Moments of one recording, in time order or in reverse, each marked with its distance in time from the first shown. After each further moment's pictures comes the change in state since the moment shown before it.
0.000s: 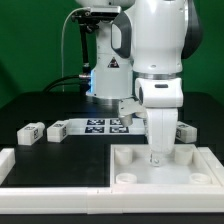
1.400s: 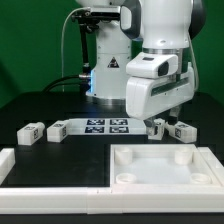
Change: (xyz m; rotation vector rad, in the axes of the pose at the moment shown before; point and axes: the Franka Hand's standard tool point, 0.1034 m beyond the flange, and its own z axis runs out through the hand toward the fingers) arm 0.029 -0.056 -0.033 -0.008 0.017 0.780
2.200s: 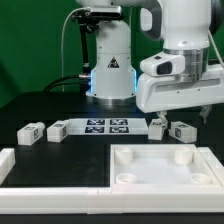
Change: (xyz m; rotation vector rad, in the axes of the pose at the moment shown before) arm 0.023 -0.053 0.001 0.045 0.001 0.470
